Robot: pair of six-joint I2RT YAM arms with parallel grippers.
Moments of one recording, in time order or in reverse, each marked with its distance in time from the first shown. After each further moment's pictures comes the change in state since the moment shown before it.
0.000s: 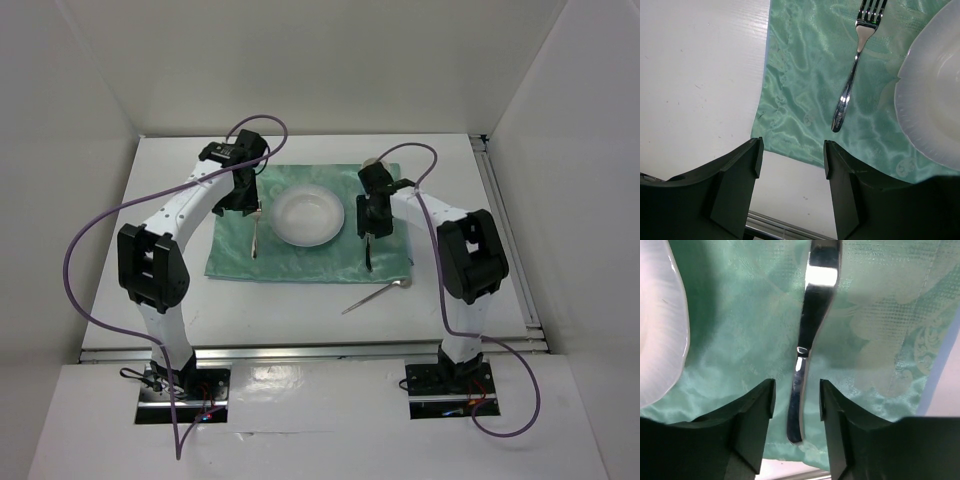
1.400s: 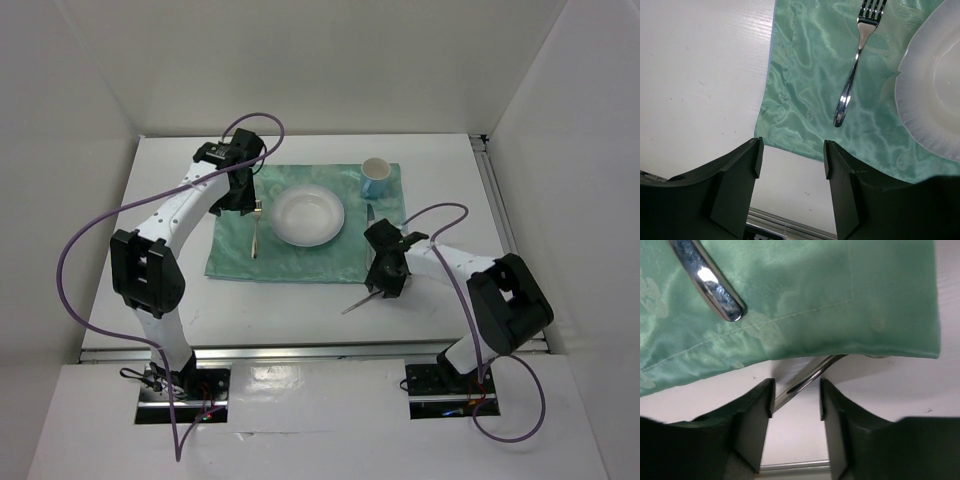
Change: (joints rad) left arm 0.003 -0.047 -0.017 -0.006 0.002 0.001; right arm 0.143 -0.384 -0.551 -0.008 0.035 0.586
